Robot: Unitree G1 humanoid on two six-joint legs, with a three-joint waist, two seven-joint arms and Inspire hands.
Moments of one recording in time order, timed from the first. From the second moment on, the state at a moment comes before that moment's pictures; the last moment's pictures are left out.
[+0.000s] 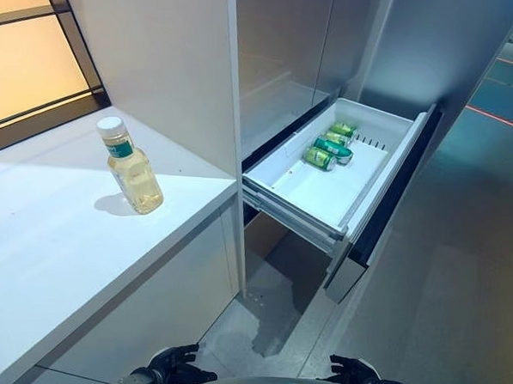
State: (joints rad) left arm 0.04 0.26 -0.22 1.12 -0.14 -0.03 -0.21; right arm 0.00 -0.25 0.21 1.21 0.02 -0.04 0.10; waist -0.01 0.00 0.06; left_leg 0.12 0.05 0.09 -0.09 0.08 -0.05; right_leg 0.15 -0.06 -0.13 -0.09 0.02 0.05
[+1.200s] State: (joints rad) left arm -0.42 0.66 -0.33 -0.07 -0.55 0.38 -0.70; right arm 0.00 -0.27 0.29 1.14 0.00 -0.03 0.08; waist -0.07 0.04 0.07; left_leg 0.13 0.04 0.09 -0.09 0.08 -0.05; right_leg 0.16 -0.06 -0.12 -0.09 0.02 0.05
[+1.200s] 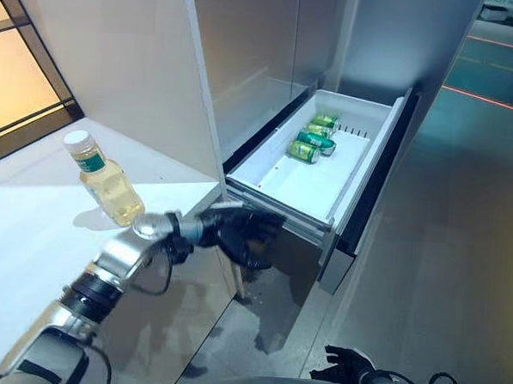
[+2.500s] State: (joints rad) left arm -0.26 0.50 -0.08 -0.24 -0.37 -0.28 0.14; right arm -0.02 -0.25 0.37 1.21 -0.07 -0.01 0.10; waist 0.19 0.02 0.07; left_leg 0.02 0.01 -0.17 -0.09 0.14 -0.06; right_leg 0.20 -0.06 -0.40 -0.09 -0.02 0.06
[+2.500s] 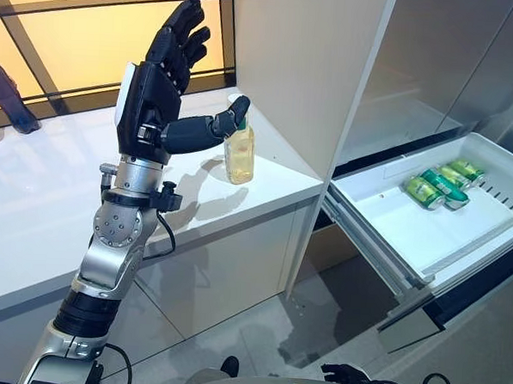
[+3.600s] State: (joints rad) left arm -0.25 0.49 -0.12 -0.06 -0.47 -0.18 0.14; right arm -0.05 -0.25 0.33 1.20 -0.10 0.00 0.13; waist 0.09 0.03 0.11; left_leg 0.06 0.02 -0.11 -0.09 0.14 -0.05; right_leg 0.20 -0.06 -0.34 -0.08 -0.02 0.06
